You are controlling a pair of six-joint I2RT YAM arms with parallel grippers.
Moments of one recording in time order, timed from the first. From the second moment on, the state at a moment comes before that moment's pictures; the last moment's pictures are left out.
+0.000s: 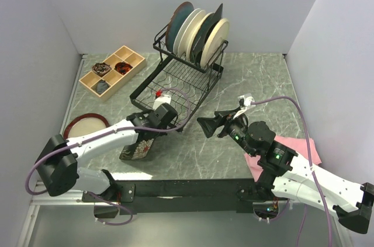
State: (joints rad) left arm -0.87 1.35 0.93 -0.58 -0.49 -0.57; right arm 0.98 0.66 0.61 0.00 0.32 0.51
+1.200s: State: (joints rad) left arm -1.04 1.49 0.76 -0.41 -0.65 -0.71; right arm 0.98 0.64 0.61 0.00 0.34 0.49
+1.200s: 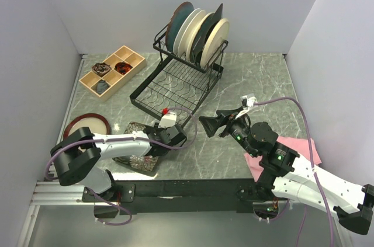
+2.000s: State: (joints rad) left arm -1.03 1.33 0.71 -0.52 -0.60 -0.94; right arm 0.98 0.63 0.61 0.00 0.34 0.49
